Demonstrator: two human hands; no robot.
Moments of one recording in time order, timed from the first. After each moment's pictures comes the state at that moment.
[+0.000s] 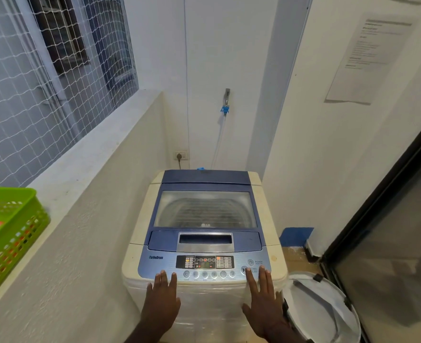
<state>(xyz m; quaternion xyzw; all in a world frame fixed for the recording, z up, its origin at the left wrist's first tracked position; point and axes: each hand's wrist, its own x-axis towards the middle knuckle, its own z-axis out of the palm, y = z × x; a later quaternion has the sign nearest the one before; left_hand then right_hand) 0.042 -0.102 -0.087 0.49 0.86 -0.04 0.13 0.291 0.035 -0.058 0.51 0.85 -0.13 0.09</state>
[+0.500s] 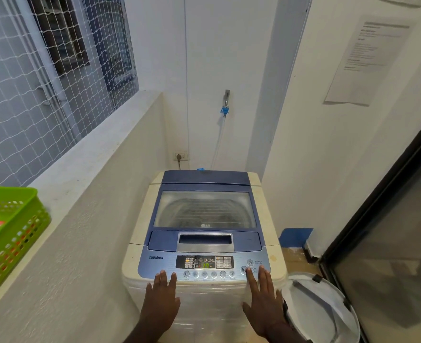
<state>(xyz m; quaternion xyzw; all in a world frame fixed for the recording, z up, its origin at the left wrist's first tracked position) 0.040 -0.103 -0.088 0.49 0.87 -0.03 0.12 0.292 0.038 -0.059 0.51 0.85 -0.14 0.08</state>
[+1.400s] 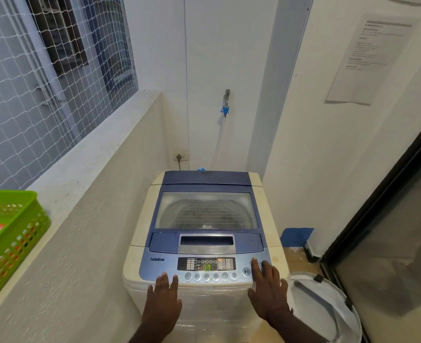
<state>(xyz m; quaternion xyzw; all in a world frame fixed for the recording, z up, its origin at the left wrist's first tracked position) 0.050 -0.107 -0.067 0.49 0.87 -0.05 0.10 0.279 0.064 -0.045 0.53 0.84 -0.12 0.04</state>
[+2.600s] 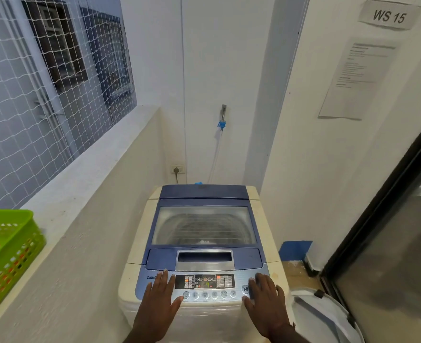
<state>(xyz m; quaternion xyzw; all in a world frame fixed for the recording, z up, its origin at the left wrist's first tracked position) 0.007 -0.086 -0.073 0.49 0.86 0.07 0.08 0.276 0.076 -0.046 0.49 0.86 -0.11 0.02</state>
